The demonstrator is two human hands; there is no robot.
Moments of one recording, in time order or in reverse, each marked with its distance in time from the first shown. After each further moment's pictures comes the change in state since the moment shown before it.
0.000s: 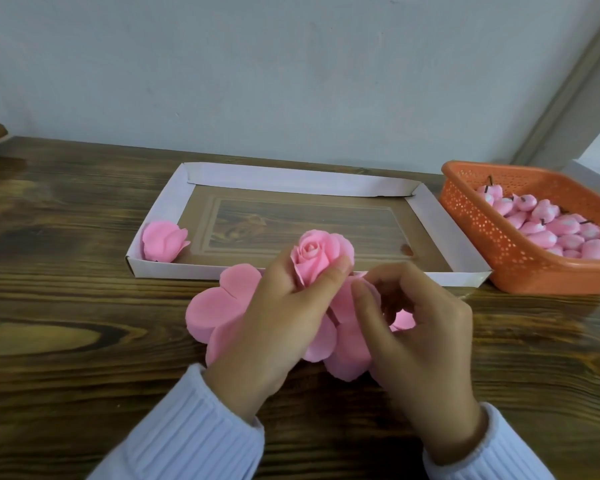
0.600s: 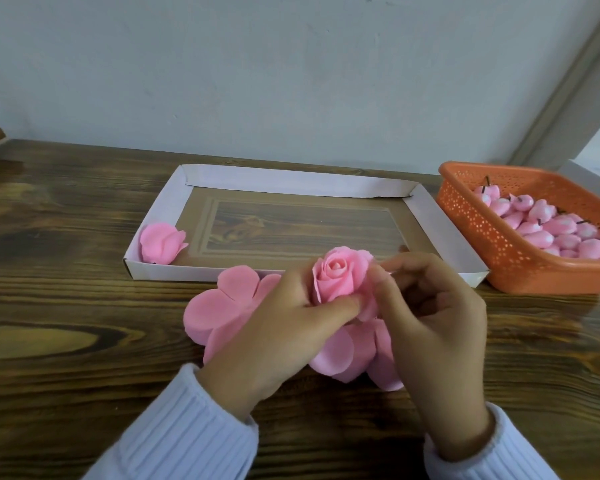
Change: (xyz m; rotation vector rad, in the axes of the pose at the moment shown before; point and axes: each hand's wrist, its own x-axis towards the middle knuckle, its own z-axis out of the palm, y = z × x) left_hand -0.002 0.004 -0.002 0.090 -0.305 0.017; right_hand 0.004 0.000 -0.004 0.265 0.105 0.232
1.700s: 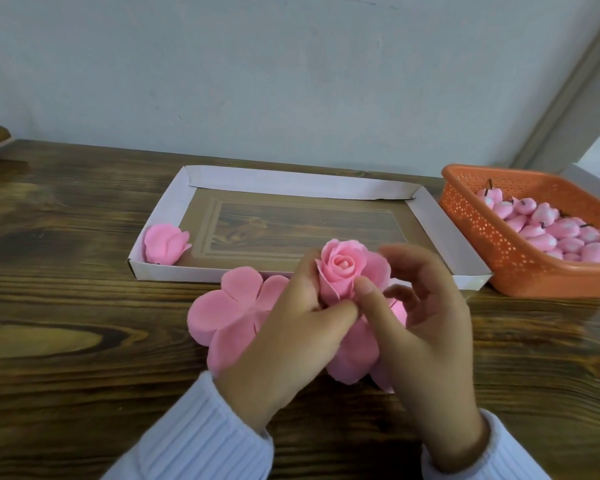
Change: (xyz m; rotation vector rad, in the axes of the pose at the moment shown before) left_hand 0.000 -0.007 0.012 0.005 0.172 0.026; right_hand -0.004 0.002 0.006 0.033 -0.056 0.042
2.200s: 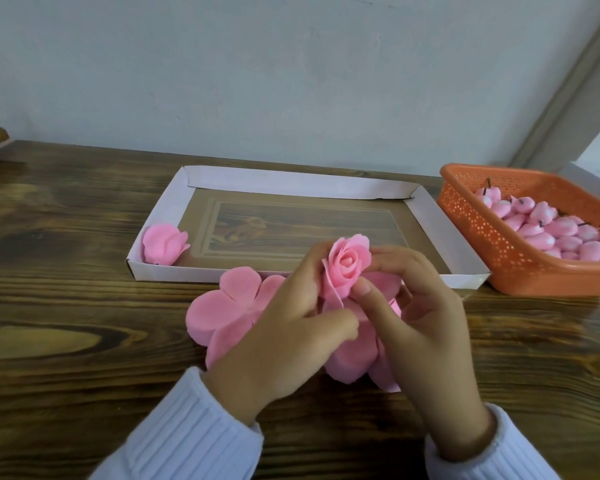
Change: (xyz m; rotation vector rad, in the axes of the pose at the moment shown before) left_hand -0.002 0.010 -0.016 0.095 -0.208 0.100; right_hand 0.005 0.006 -0.006 -0.024 -0.119 -0.037
